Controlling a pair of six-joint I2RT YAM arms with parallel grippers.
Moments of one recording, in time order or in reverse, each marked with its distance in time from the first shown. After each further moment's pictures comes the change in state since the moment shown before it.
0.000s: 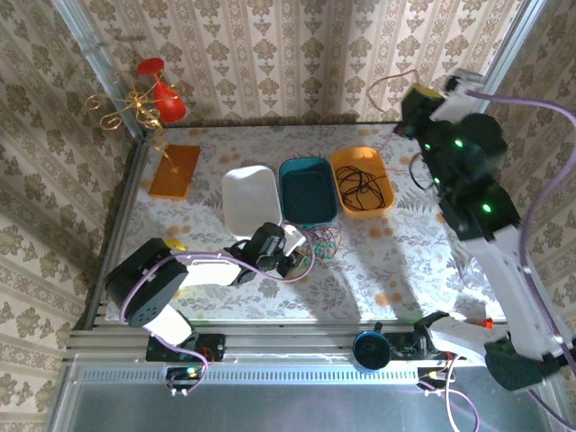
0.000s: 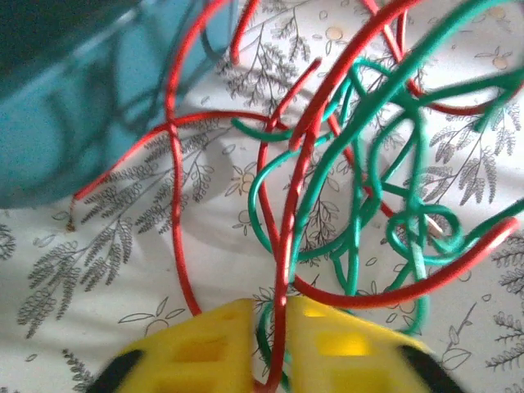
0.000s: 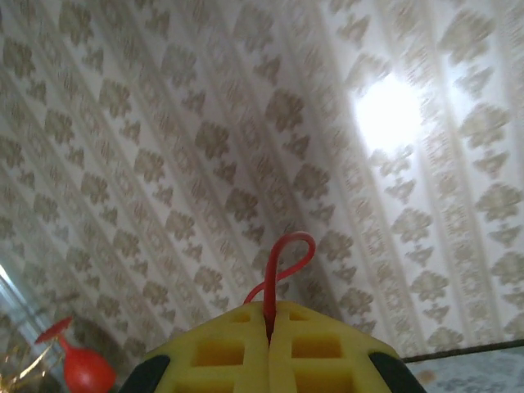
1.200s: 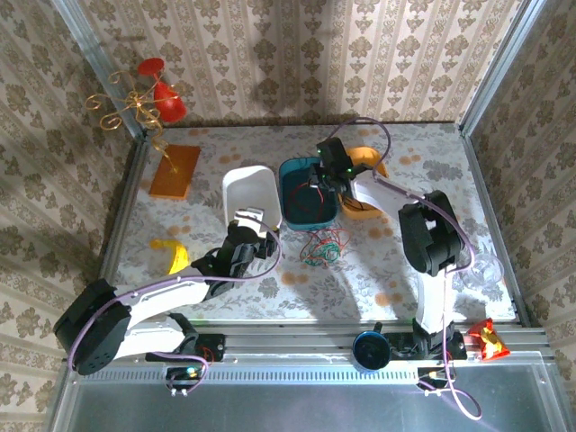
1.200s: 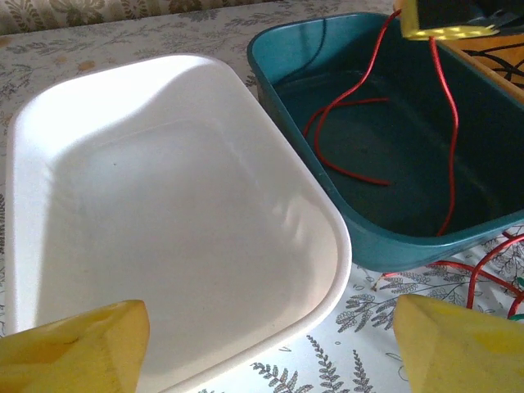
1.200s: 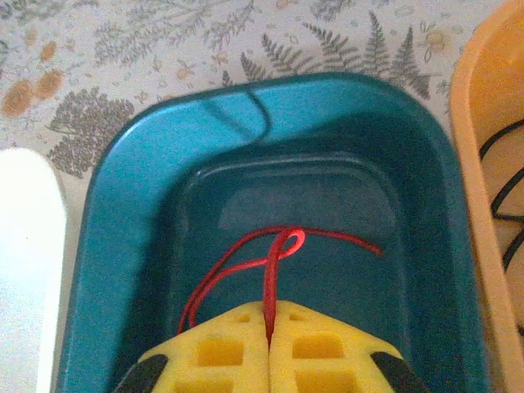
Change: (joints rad) left arm 0.021 -0.368 -0.135 -0.020 -0.555 -0.226; right arm 0.112 0.829 -0.051 -0.029 -0.196 0.154
